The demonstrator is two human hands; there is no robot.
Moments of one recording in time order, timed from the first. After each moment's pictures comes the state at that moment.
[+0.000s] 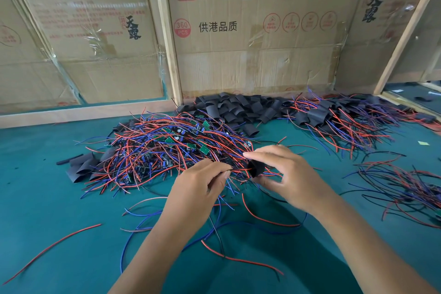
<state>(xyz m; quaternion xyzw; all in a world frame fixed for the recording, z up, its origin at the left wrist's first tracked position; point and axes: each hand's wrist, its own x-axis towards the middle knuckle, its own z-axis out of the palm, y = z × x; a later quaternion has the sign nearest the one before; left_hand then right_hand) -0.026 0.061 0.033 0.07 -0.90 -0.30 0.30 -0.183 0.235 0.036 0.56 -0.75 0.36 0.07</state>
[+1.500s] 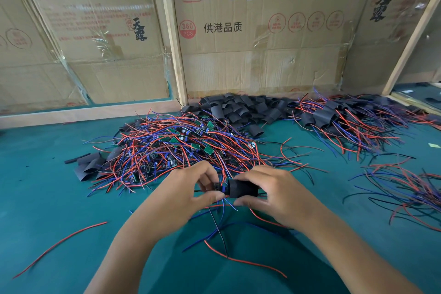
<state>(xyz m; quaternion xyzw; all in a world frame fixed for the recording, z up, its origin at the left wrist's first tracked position) 0.003 0.041 0.064 0.07 -0.92 -0.35 0.14 -0.151 0.220 0.032 0.58 -0.75 0.32 0.02</state>
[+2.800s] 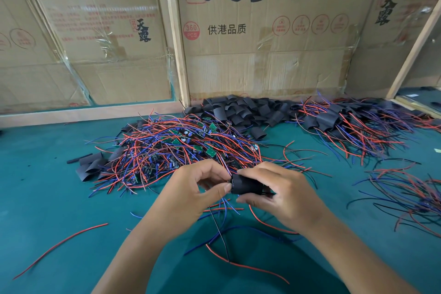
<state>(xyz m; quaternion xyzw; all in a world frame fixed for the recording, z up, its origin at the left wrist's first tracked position) -0.005 0.053 0.064 0.07 -0.86 -0.47 0.20 -0.148 0.219 0.034 0.59 -0.69 0.41 0.11</state>
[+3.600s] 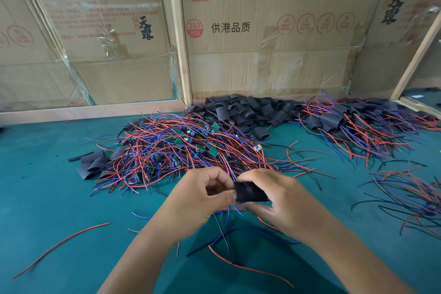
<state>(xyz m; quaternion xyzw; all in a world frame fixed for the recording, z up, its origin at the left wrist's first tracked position) -0.014 0.051 0.048 0.09 -0.81 -0.56 0.14 -0.143 0.219 0.032 0.61 -0.72 0.34 0.07</state>
